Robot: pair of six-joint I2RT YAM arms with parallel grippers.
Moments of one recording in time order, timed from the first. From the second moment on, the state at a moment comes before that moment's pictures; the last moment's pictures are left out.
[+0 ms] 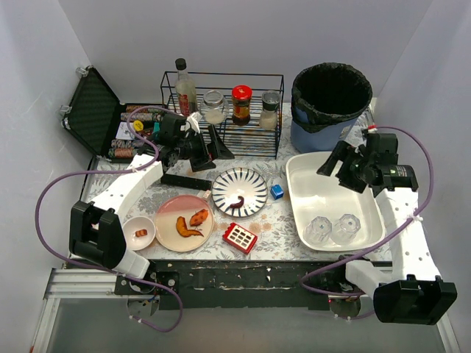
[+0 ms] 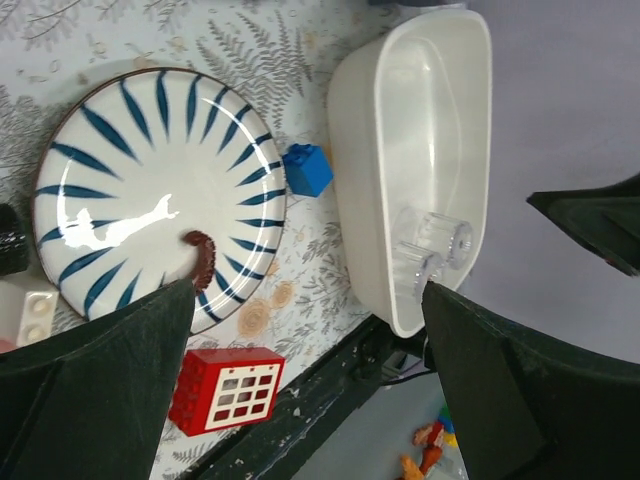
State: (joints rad) left arm -0.37 1.48 1.21 -0.37 0.56 -0.71; right arm -0.03 1.04 1.10 -0.93 -0.23 0.46
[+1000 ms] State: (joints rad) left arm -0.37 1.53 1.19 -0.40 0.31 -0.56; right arm 0.57 1.26 0.83 -0.30 -0.28 0.71
